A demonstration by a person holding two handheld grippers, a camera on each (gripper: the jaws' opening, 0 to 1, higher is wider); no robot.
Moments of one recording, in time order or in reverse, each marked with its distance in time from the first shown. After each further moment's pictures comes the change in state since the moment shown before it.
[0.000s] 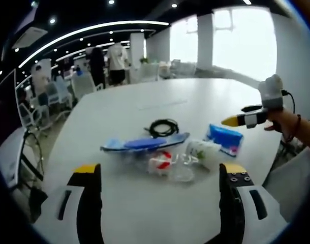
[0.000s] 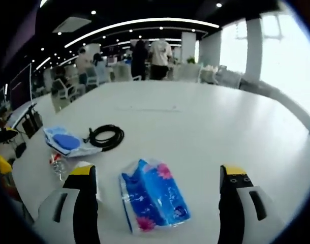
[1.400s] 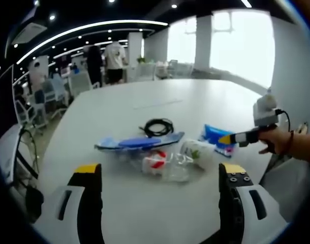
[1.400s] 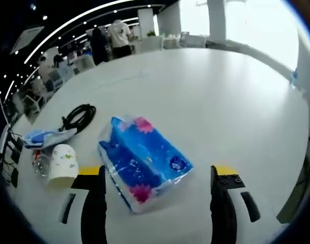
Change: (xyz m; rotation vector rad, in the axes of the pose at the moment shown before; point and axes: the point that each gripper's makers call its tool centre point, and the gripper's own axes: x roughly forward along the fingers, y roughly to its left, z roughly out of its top) left arm 0.002 -0.011 -0.004 -0.006 0.013 -0.048; right arm 0.000 -0.006 -0.090 0.256 0.233 -0.161
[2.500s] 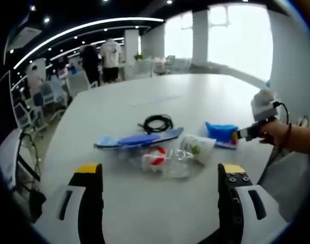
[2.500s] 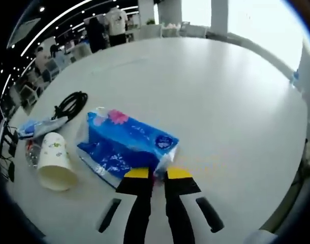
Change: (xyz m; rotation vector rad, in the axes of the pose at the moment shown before) left arm 0.000 0.001 -0.001 0.024 0.015 -0.001; right arm 0.002 -0.018 -0.013 -0.033 0.097 -0.025
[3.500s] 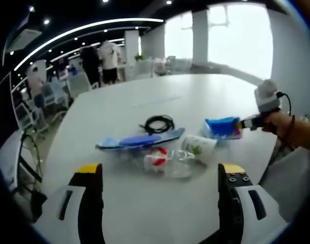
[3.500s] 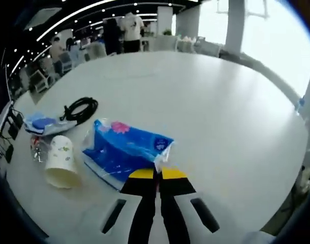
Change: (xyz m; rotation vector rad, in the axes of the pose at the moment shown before) left arm -0.001 0.003 -0.001 0.009 0.001 0.019; right arm -0.021 0.001 0.045 -0.178 -0.116 0.032
